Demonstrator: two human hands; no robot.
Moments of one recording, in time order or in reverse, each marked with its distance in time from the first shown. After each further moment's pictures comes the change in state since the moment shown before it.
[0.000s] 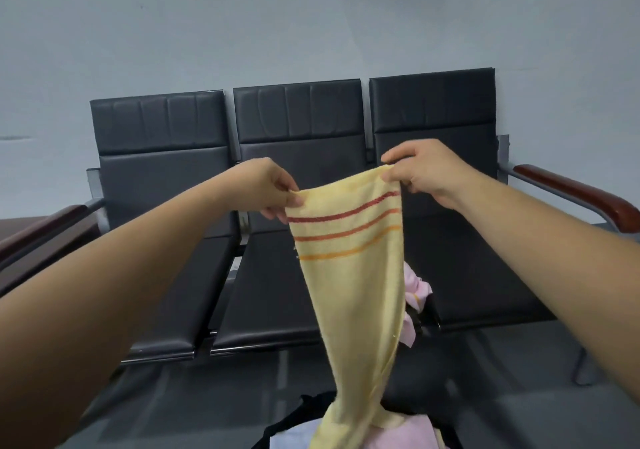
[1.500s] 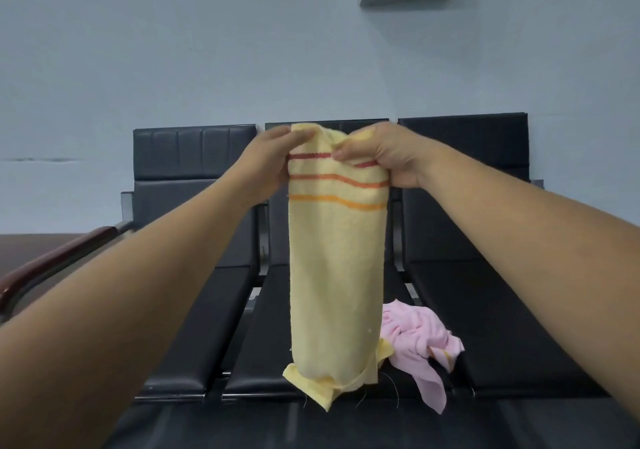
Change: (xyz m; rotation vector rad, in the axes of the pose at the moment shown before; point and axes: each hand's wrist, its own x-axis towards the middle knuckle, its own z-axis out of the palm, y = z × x) left_hand 0.047 -0.015 -0.061 -1.054 0.360 0.236; right_hand 0.065 -0.110 0.047 0.271 -0.479 -0.158
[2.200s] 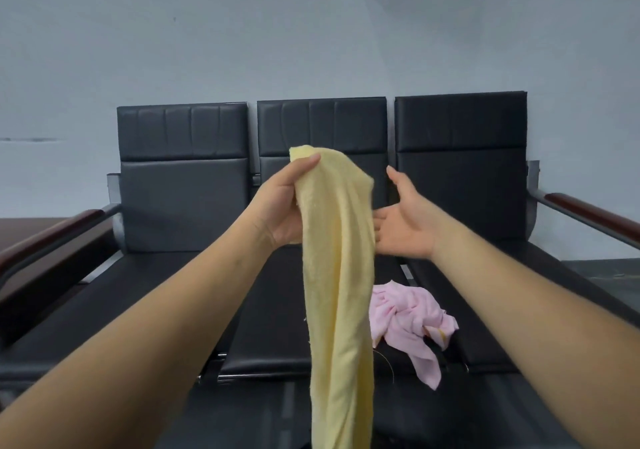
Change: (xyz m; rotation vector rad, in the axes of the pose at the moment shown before) left_hand -0.057 -0.054 0.036 -0.536 -0.080 -0.309; right_hand -0.036 0.122 0.014 0.738 0.089 0.412
